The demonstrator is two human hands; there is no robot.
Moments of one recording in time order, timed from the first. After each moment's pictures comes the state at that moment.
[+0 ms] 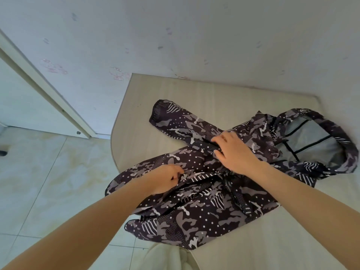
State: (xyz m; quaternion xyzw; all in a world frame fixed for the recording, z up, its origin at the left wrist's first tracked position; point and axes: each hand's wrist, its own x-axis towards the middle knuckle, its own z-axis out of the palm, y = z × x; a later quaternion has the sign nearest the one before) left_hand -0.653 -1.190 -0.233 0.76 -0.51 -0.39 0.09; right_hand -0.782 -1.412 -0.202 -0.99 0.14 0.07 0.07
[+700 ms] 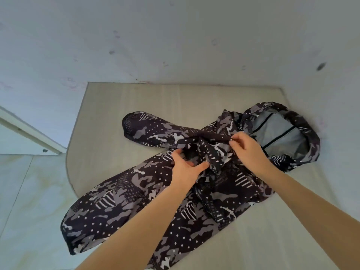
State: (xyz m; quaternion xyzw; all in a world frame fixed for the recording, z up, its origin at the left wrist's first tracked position) left_hand -0.743 -1.336 -0.225 0.74 -0.08 -0.46 0.48; right_hand -0.860 -1.497 -0.191 -0.85 0.40 -0.09 0.33
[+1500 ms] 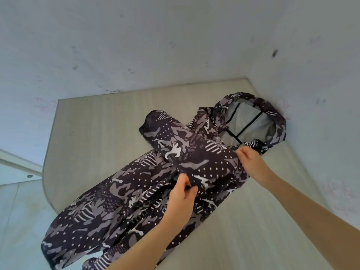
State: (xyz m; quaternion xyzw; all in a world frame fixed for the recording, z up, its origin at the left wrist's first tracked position) left_hand -0.828 -1.300 -0.226 0.72 -0.27 -0.46 0.44; right_hand -0.968 -1.508 -0.213 -0.76 0.53 -0.06 0.36
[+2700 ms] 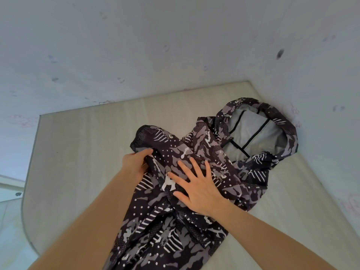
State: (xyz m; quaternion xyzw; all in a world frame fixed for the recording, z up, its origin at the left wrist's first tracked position) left_hand -0.647 -1.399 -0.238 0.66 0.11 -0.46 0.58; right_hand -0.858 -1.447 -0.277 -0.96 0.24 0.11 0.07
